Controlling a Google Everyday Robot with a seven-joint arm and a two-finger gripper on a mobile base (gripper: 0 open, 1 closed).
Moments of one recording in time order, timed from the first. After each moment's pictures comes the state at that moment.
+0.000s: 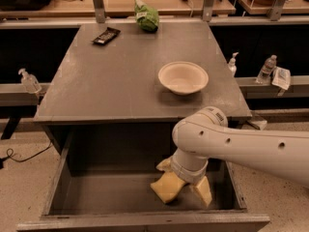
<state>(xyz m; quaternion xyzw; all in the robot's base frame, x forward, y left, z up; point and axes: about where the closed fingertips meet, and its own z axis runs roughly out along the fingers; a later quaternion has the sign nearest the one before) 0.431 -0.094 0.602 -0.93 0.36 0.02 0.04</state>
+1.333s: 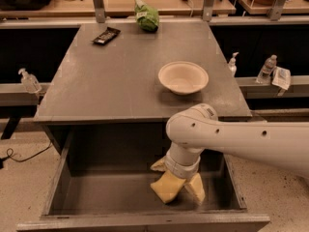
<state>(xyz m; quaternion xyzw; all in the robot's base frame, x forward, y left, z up) 0.439 -0.076 0.589 -0.94 0.34 0.06 0.04</state>
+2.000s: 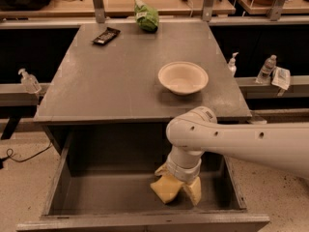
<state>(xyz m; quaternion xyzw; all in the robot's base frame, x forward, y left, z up) 0.433 -0.084 0.575 -0.94 0.35 0.06 0.02</state>
